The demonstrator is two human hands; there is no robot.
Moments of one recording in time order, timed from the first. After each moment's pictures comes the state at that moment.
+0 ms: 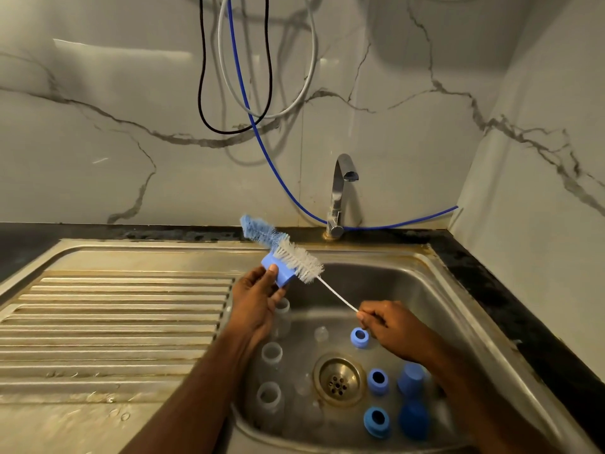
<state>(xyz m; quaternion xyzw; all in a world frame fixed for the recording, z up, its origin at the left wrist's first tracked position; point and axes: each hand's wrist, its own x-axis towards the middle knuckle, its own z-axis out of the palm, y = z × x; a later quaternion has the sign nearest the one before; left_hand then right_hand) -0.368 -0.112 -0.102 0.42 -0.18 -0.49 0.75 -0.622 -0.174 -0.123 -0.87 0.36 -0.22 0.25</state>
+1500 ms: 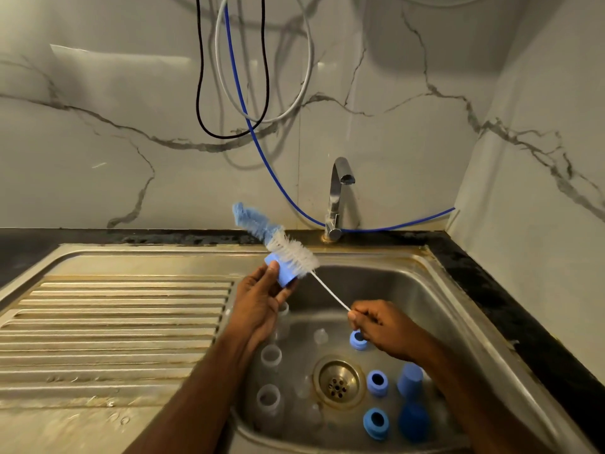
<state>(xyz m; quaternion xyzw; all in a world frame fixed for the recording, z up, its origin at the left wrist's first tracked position) -0.369 -0.110 -0.098 0.33 -0.20 -0.55 0.74 -0.611 -0.162 -0.110 -0.83 0.37 -0.23 0.36</state>
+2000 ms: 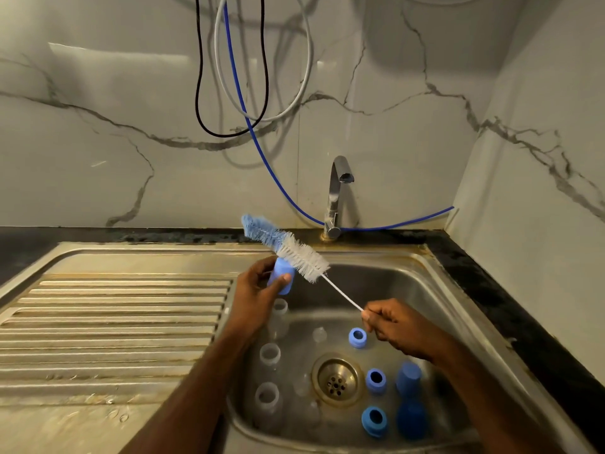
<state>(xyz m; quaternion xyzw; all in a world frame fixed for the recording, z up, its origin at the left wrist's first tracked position) -0.360 -0.103 -0.102 0.52 -0.47 -0.31 0.64 -0.630 -0.159 -0.097 -0.82 0.39 -0.18 0.36</state>
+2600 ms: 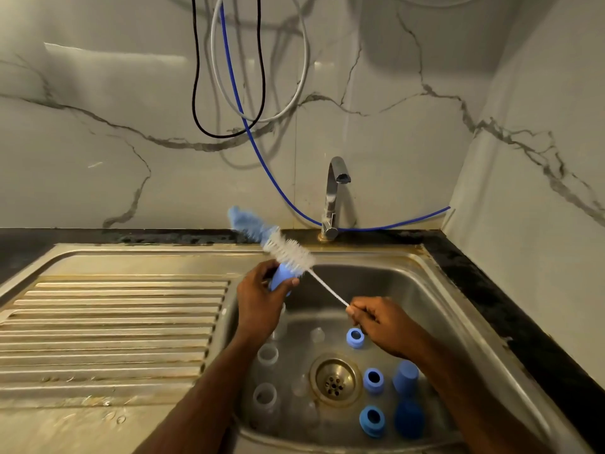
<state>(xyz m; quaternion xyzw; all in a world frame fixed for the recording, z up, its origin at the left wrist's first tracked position) -0.378 -0.103 -0.103 0.62 -0.50 -0.14 0.59 -0.614 -0.169 -0.117 -0.86 0.36 -0.24 0.28</state>
